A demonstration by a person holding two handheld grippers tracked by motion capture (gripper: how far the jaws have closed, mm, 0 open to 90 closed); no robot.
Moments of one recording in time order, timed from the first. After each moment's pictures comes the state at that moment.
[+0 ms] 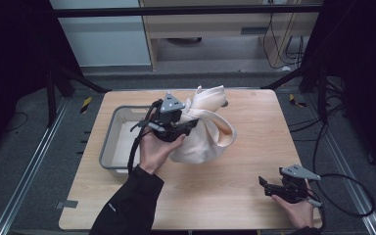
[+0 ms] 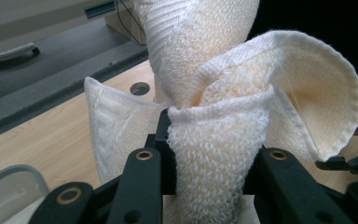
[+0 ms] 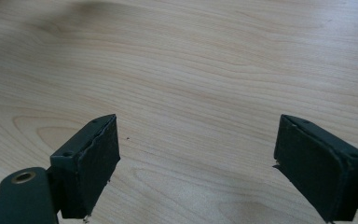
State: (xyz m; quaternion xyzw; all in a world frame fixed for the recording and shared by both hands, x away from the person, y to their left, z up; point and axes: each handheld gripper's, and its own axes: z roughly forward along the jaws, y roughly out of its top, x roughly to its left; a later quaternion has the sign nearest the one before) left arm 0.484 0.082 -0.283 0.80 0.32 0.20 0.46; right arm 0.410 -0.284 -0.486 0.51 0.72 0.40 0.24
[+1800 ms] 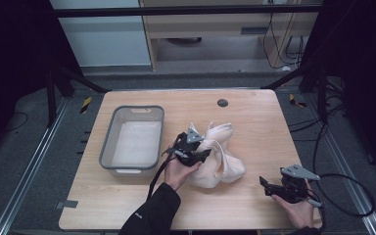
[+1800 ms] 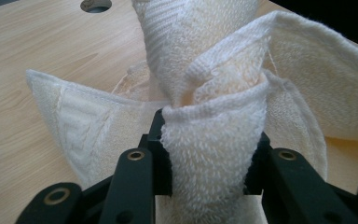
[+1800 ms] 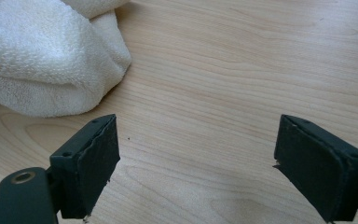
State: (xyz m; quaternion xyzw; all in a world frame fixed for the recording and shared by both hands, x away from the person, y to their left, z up) left arm 0.504 0.043 -0.424 0.83 0.34 0.14 0.42; right arm 0.411 -0.284 -0.488 0.51 0.73 0.38 0.26
